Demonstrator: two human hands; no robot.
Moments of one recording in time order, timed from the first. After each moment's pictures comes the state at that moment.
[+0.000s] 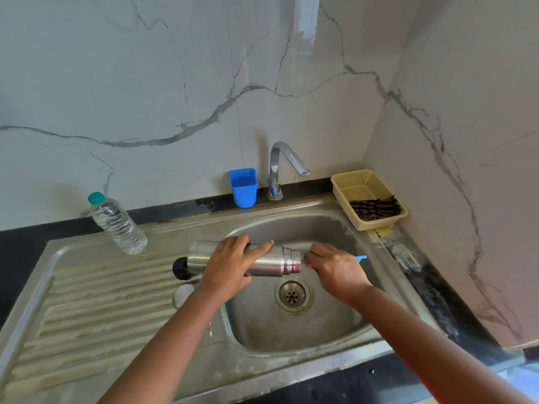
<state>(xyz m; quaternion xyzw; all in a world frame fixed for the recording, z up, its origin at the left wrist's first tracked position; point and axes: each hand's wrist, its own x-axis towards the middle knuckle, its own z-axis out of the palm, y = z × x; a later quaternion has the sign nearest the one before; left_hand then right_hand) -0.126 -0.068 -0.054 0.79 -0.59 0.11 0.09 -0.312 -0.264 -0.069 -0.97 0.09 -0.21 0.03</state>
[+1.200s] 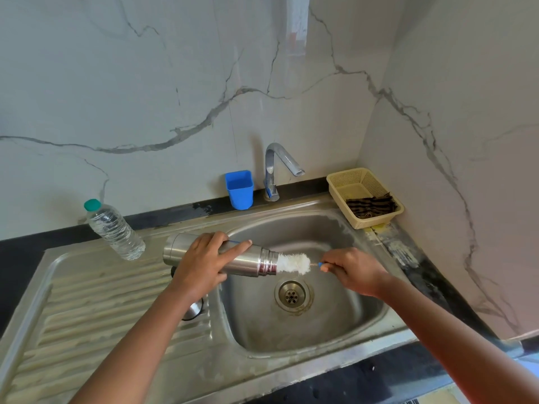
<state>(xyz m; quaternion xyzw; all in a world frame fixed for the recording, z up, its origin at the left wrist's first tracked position) -0.089 -0.040 -0.045 0.77 -0.61 0.14 0.06 -0.344 -0.303 -0.061 -0.97 0.09 -0.09 0.20</state>
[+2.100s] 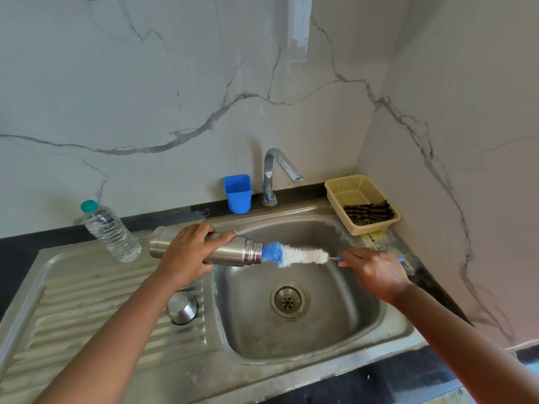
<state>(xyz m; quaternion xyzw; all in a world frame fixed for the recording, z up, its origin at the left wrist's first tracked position) -0.056 -0.043 -0.029 0.79 -0.60 0.10 0.06 -0.370 -0.333 -0.061 -0.98 0.08 -0.20 0.00</state>
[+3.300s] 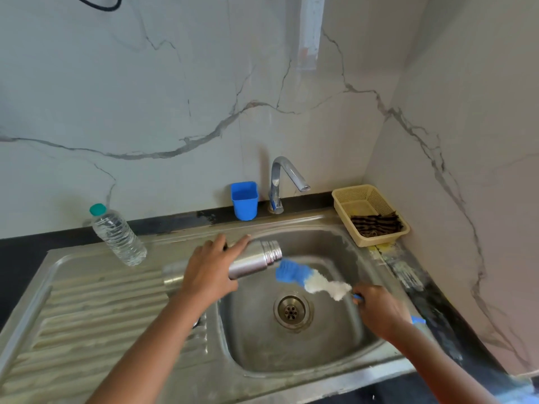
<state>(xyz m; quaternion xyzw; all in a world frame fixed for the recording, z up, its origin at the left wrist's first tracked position) -0.110 -0.067 -0.012 0.87 -0.49 0.05 0.03 -0.377 -0.287 -0.065 -0.89 0.42 0.07 0.16</state>
